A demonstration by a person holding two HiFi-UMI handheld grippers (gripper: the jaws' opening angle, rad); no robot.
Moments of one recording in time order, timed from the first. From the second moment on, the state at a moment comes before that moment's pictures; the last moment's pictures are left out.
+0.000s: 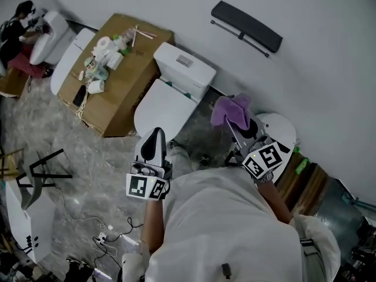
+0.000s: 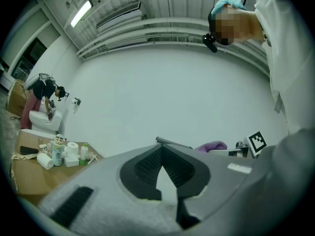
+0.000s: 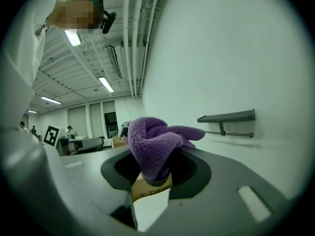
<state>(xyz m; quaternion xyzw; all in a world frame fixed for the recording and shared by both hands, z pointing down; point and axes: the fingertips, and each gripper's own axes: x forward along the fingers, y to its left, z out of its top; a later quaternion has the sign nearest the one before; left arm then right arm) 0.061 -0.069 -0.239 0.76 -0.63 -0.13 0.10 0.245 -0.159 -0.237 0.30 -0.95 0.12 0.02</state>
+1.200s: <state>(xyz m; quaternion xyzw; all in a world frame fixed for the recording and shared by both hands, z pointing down) -0.080 -0.261 -0.219 0.77 -0.61 -0.14 0.14 0.077 -0.383 -0.193 0.31 -0.93 0.10 0.15</state>
